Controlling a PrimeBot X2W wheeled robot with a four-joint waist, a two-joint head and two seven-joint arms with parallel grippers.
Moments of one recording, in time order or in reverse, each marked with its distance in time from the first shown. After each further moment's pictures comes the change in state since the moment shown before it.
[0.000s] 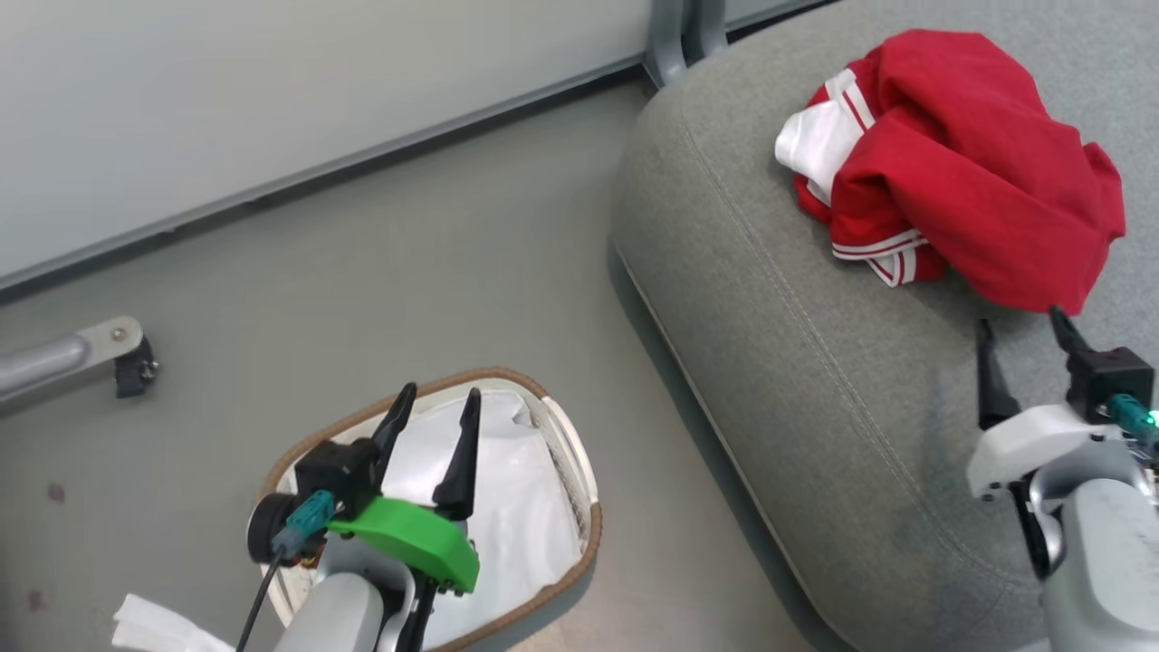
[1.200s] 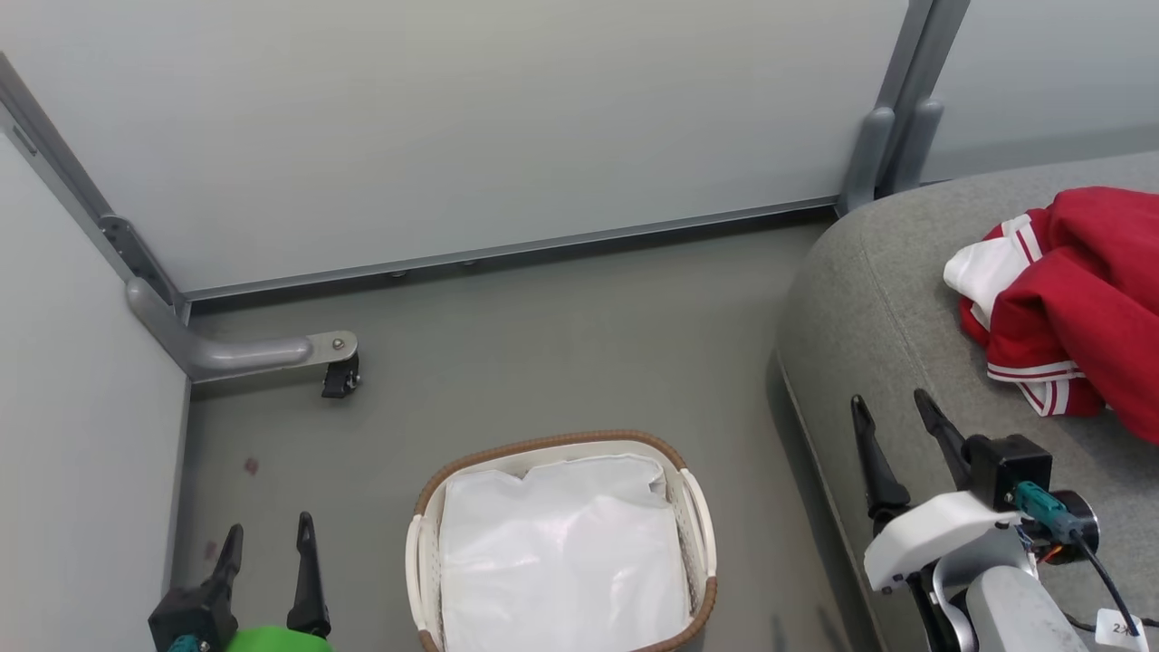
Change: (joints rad) left arm 0.275 -0.019 0.403 -0.077 0.210 0.029 0.000; right arm 0.157 0.087 0.221 -0.103 0.233 0.000 0.000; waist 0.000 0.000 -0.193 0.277
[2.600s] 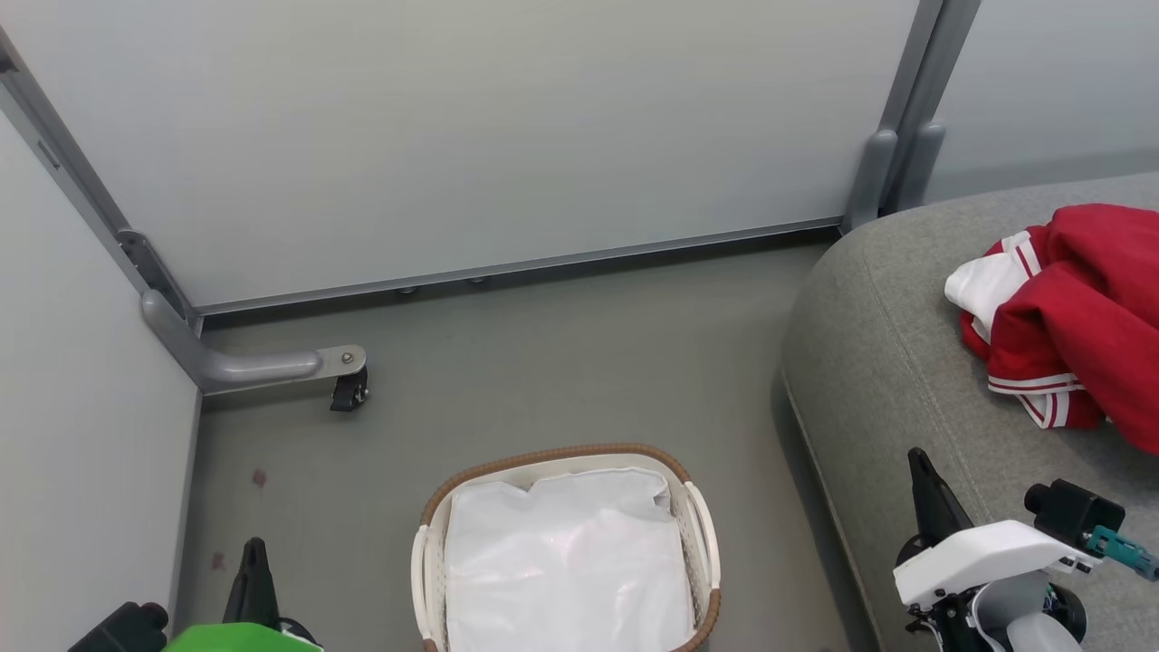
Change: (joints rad) left arm 0.016 -0.008 0.023 -0.023 -0.539 -0.016 0.134; right arm 0.094 0.007 -0.026 -0.028 0.510 0.000 0.133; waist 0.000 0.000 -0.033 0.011
